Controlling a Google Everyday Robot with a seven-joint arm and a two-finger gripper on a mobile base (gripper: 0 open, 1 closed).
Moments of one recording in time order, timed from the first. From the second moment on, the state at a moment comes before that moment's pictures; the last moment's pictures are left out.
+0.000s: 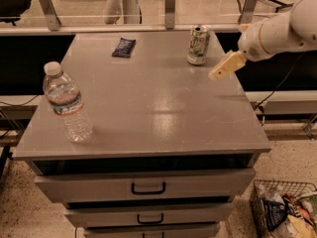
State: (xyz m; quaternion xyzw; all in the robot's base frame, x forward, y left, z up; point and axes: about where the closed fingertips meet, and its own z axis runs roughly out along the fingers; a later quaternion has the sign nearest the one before) arm 0.706 -0.216 0.916 -0.47 0.76 -0.01 0.45
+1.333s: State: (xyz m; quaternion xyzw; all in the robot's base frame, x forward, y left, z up) arm 0.807 -0.129 0.873 -0.41 0.72 0.16 0.54
